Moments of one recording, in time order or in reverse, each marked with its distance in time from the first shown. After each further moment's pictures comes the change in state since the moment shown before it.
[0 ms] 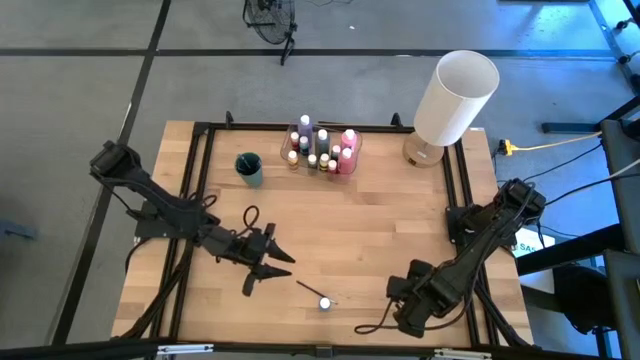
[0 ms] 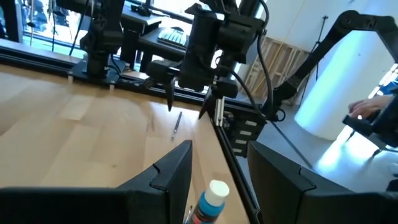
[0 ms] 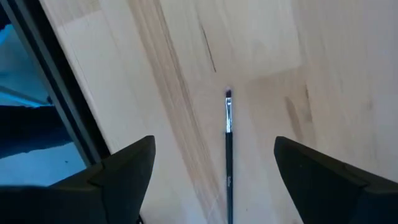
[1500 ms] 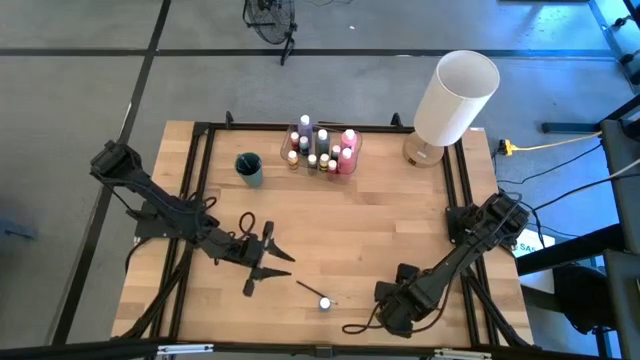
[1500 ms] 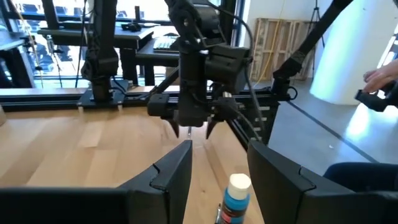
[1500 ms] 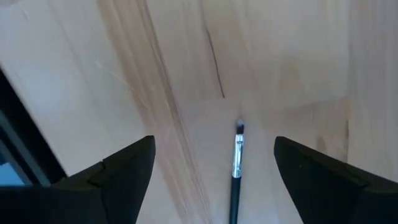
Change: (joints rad) left arm -0.003 0.005 0.000 -0.002 0.003 0.252; right arm -0.059 0.172 -0.011 0.088 -0.076 -0.074
